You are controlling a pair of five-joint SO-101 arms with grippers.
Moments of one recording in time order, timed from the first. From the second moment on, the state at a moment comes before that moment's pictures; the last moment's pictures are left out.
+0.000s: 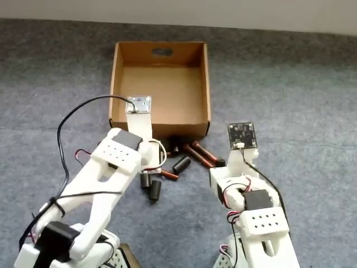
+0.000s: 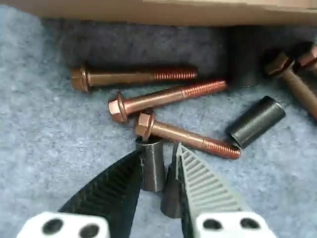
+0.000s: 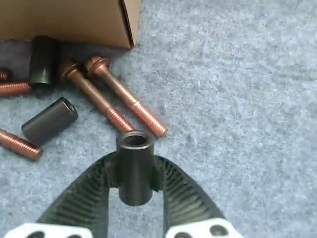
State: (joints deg) left arm 18.2 -17.1 43.3 61.1 28.7; right arm -15.6 -61.0 76.9 46.2 -2.1
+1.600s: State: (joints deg) left arm 18.6 10.0 26.5 62.1 36.2; right arm -15.6 -61.1 76.9 46.2 -2.1
